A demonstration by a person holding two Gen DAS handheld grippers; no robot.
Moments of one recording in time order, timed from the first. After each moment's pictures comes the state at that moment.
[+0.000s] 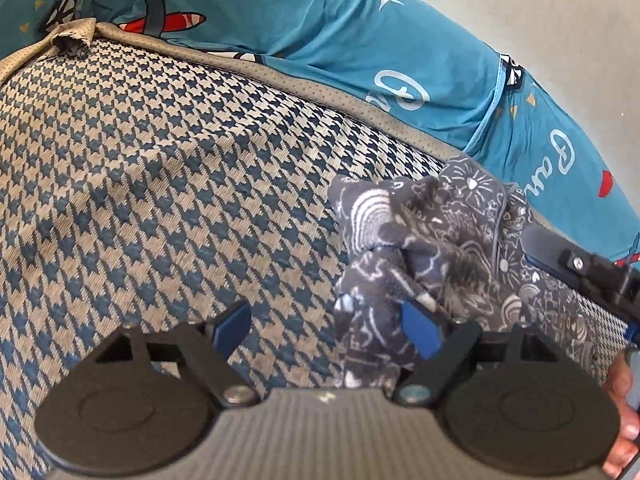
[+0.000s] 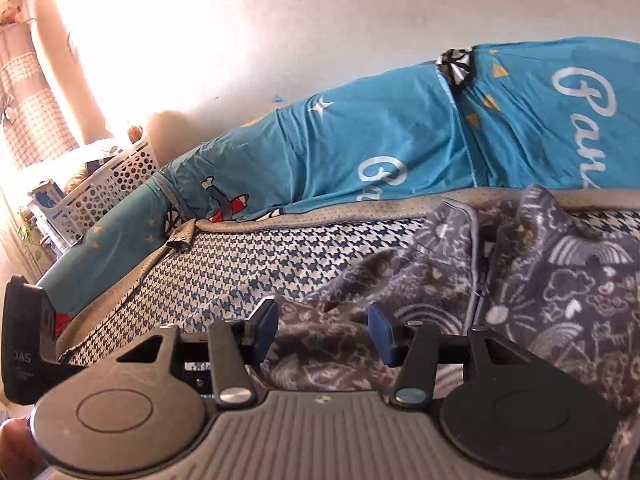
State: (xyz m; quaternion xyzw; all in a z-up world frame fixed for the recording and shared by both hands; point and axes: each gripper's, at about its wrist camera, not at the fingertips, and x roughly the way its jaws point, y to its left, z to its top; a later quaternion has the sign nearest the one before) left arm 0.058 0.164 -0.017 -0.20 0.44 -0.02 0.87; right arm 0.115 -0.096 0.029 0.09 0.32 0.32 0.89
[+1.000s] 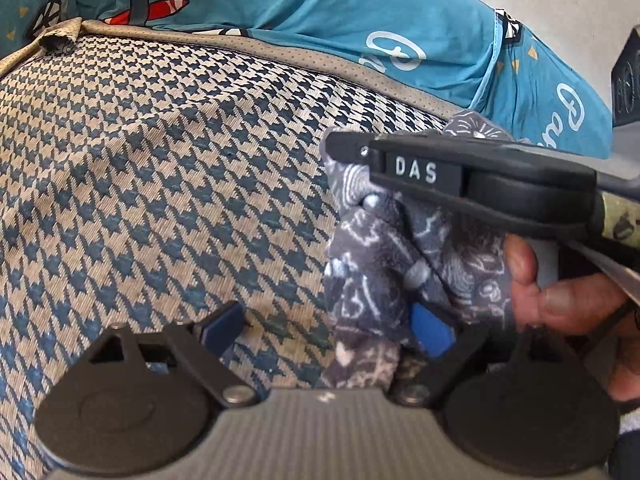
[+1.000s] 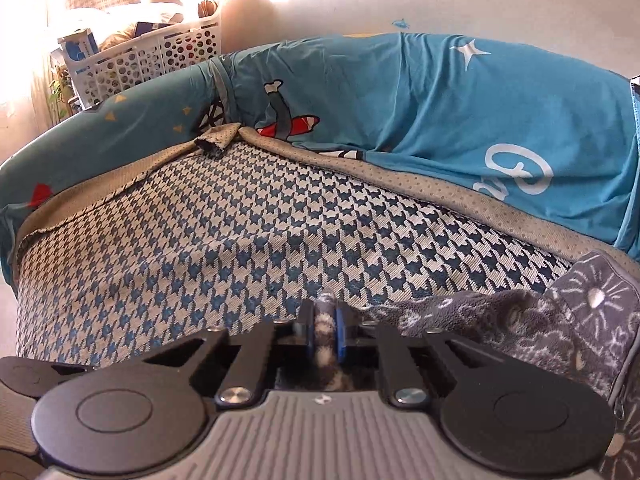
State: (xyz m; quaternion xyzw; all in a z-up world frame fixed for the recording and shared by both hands) left arm 0.055 0.140 -0.035 -0.16 0.46 -0.02 0.87; right arm 0.161 0.016 -0.023 -0.08 0.32 0.39 0.86
